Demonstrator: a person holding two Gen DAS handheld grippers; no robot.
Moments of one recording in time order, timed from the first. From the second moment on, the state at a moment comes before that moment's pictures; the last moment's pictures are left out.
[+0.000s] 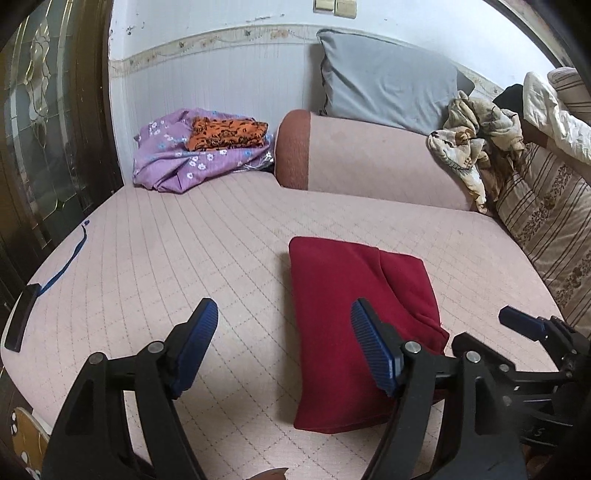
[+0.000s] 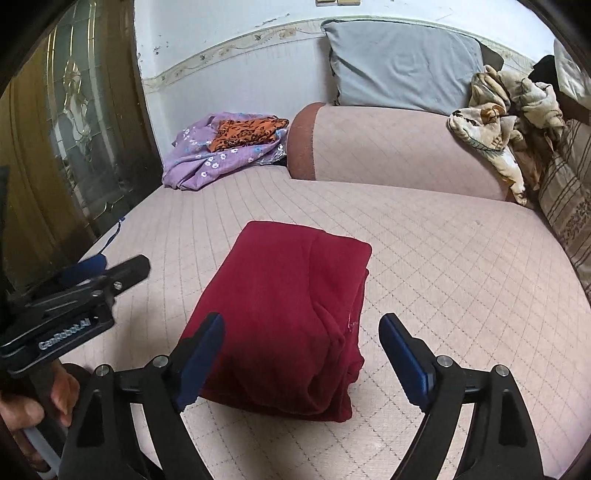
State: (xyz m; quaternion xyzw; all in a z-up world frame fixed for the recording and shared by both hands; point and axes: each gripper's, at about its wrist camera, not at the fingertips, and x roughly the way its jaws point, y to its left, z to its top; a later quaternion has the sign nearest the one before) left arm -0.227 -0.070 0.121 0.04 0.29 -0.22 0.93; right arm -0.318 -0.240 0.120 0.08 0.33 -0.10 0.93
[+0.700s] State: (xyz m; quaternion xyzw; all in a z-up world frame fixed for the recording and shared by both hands) left arm -0.222 -0.068 0.116 0.04 0.30 -0.20 0.93; right arm -0.310 -0.236 0.112 0.08 0.35 -0.09 0.93
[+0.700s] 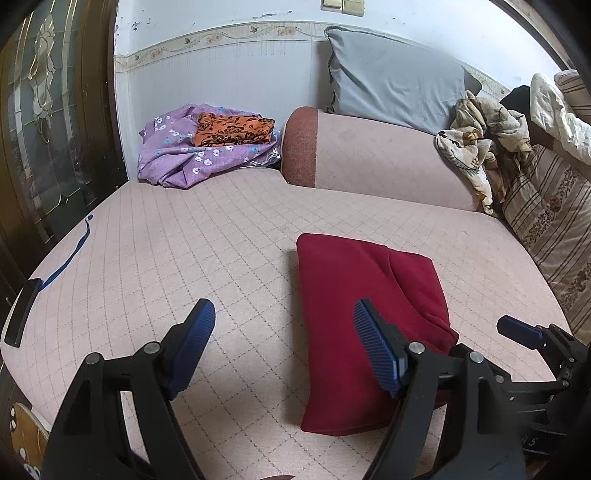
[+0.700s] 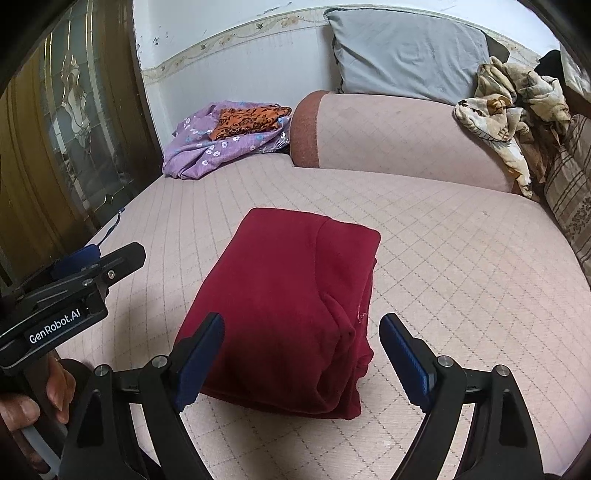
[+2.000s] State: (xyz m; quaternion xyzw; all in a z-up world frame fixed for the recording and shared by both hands) left arm -0.221 -0.078 0.109 0.06 0.31 -0.21 0.93; right arm -0.303 -0.233 0.099 0.09 0.37 -0.08 0.92
